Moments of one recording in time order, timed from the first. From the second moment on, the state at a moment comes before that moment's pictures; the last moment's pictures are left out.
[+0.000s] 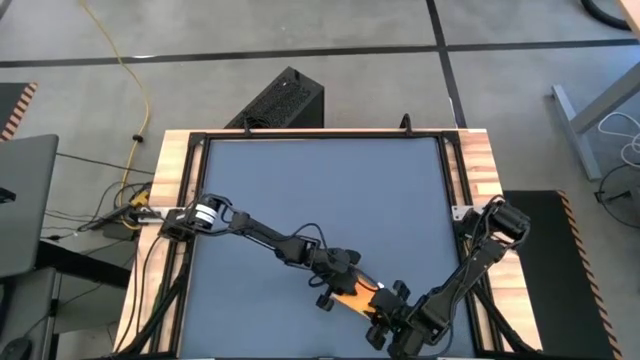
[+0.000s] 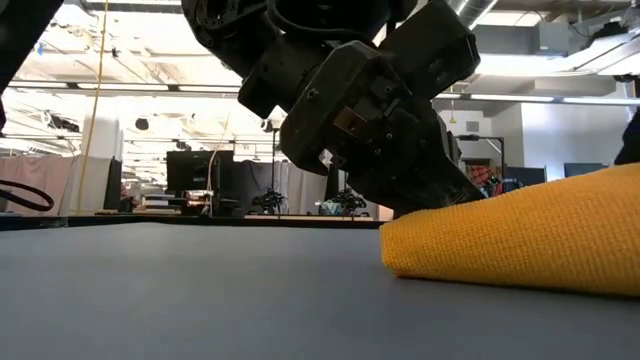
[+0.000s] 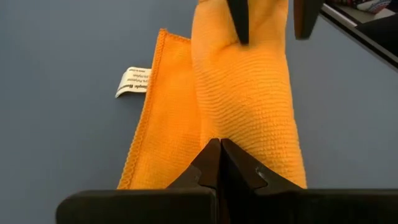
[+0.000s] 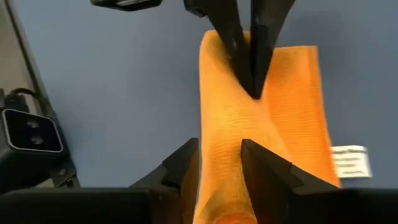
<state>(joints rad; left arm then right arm) -0.24 2.23 1.40 0.22 0.23 0.16 0.88 1.87 1.23 -0.54 0.66 1.43</state>
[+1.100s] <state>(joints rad) -0.21 2.23 1.40 0.22 0.34 0.24 0.92 2.00 1.35 -0.74 0.72 1.58</state>
